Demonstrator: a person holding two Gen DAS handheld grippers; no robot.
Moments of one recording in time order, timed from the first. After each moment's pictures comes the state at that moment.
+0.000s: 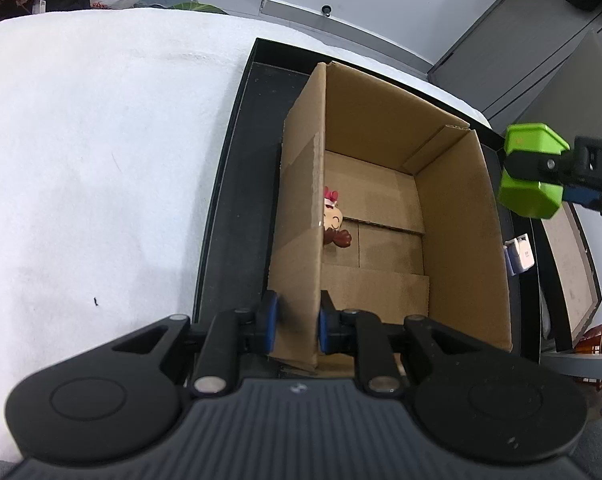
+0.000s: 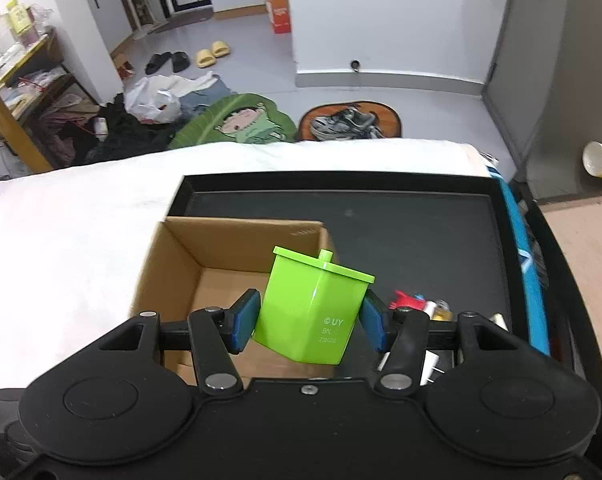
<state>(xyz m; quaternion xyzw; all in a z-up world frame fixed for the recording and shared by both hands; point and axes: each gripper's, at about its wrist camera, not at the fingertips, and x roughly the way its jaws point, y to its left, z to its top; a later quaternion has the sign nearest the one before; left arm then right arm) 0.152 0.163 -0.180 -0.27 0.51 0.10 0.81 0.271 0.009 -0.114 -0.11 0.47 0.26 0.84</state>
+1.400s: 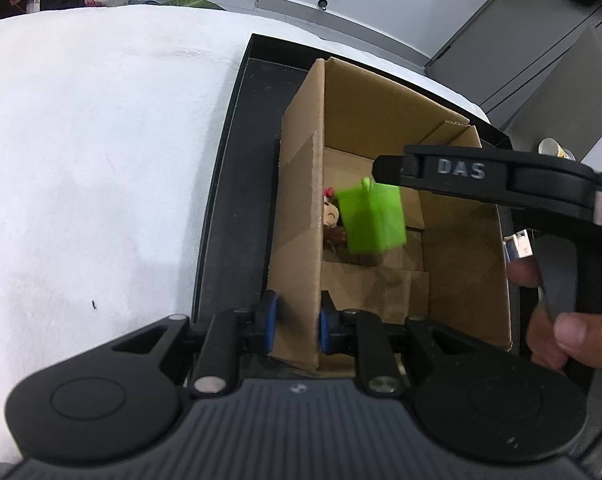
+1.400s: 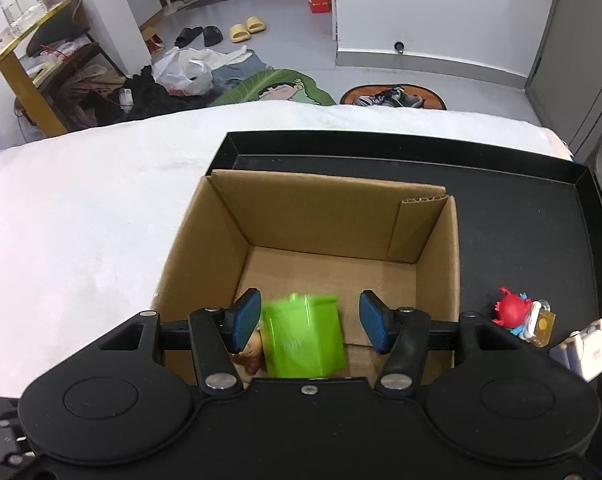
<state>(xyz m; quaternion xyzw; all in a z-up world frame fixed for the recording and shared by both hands) 0.157 0.163 -0.182 -0.27 0.52 0.09 0.80 0.256 0.053 -0.162 -0.12 0.48 0.29 0.82</state>
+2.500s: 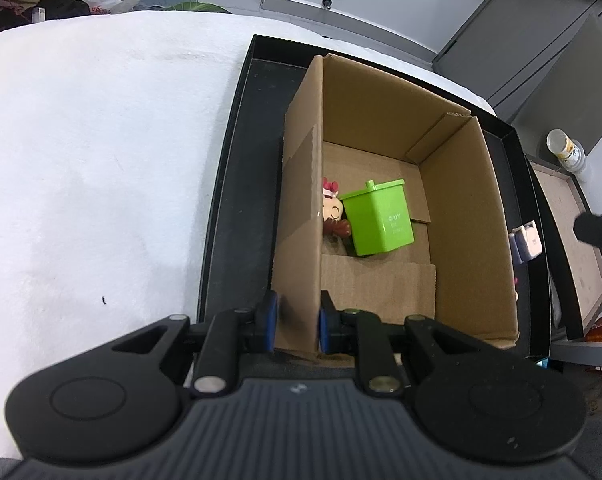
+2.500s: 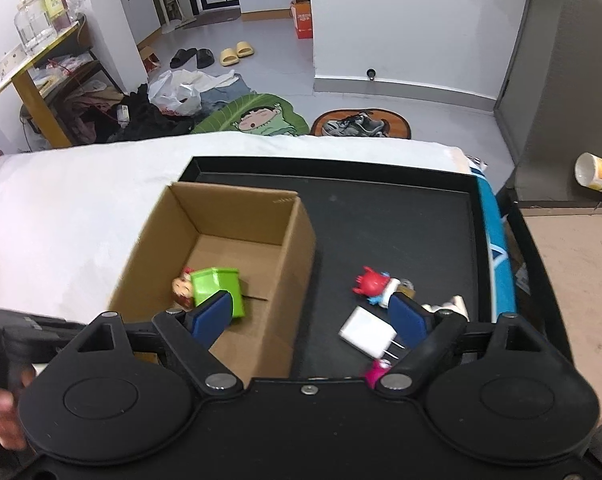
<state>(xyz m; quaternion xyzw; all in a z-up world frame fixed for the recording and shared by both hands) 0.159 0.155 -0.179 -0.25 0.53 0.11 0.80 0.249 -0.055 -0.096 -0.13 0.46 0.28 0.83</state>
